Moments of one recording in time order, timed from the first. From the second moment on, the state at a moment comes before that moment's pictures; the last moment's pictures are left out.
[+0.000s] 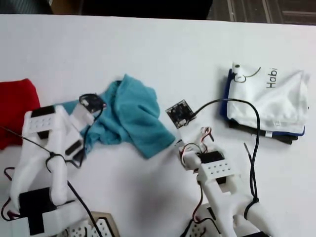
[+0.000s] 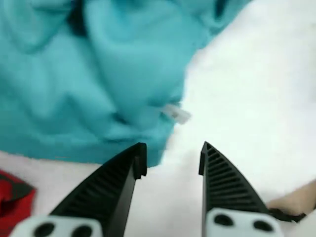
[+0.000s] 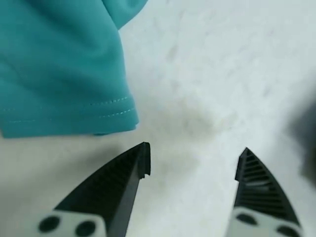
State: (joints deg) left arm -19.8 -11.6 41.3 71.5 -56.0; right arm -17.8 -35.0 74.6 27.3 20.4
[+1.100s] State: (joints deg) left arm -24.9 -11.5 49.9 57.0 -62.9; right arm -17.8 -35.0 74.6 27.3 20.2
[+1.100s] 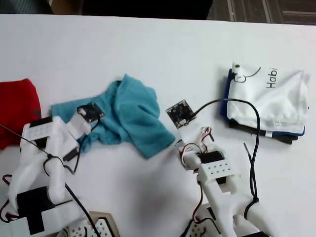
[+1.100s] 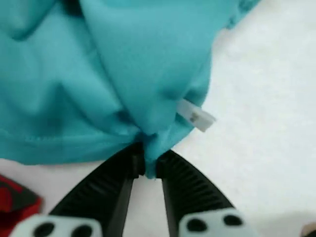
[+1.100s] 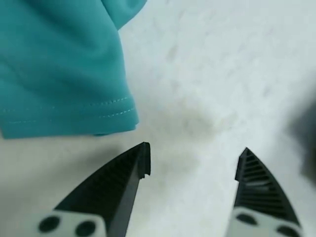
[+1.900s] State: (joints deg) left arm -28.3 -11.4 25.0 71.5 -36.5; right arm -46.6 -16.0 58.6 27.5 13.3
